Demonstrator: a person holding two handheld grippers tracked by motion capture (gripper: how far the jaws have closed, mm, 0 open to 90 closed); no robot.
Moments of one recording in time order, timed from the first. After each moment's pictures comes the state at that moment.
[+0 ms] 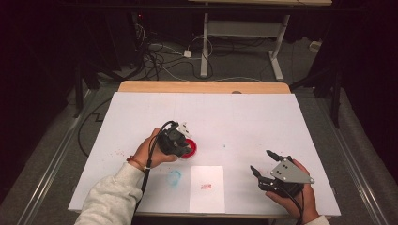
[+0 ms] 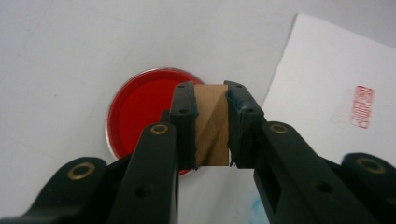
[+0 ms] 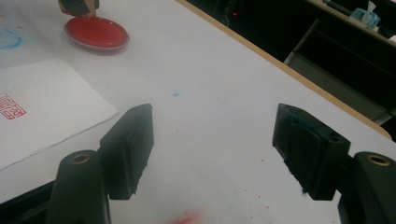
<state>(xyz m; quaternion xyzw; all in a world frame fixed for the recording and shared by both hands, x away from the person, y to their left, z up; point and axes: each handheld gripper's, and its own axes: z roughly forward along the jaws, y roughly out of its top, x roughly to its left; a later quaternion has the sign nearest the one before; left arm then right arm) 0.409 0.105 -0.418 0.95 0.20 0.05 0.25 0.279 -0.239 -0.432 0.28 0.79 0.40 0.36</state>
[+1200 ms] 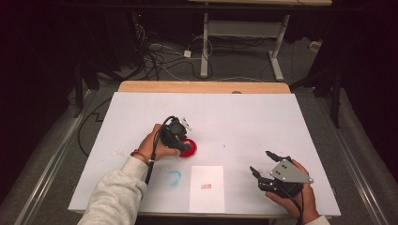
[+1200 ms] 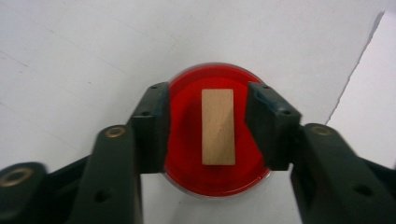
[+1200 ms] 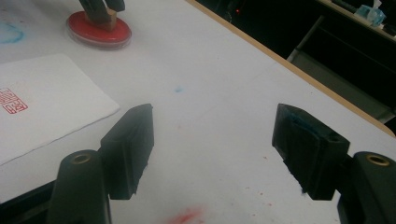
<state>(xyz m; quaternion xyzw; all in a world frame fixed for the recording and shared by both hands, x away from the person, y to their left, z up) 0.433 0.105 -0.431 0.93 0.25 0.07 0.24 0.279 -0.239 -0.434 0.28 0.80 0.40 0.36</state>
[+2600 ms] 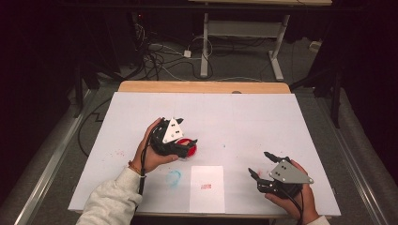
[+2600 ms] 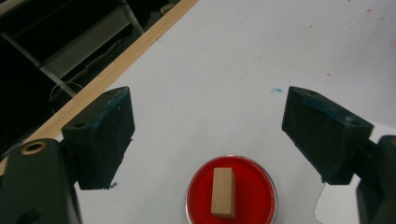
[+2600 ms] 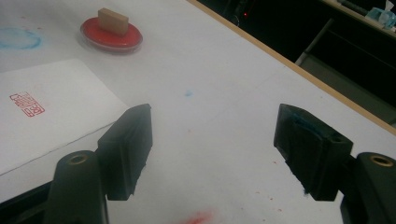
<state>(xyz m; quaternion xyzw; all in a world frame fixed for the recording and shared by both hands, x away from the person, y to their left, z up) 0.370 0.118 -0.403 0.85 0.20 0.28 0.41 0.277 -0.238 -0.433 0.27 0.80 0.41 0.34</state>
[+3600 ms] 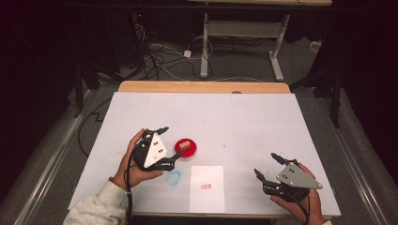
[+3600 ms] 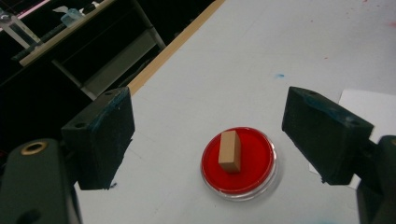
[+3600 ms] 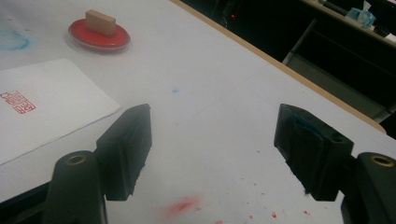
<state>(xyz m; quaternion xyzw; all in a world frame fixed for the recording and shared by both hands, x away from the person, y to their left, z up) 0.322 0.155 -0.413 0.82 0.19 0.34 0.42 0.267 -0.250 -0.431 0.28 0.79 0.41 0.36</state>
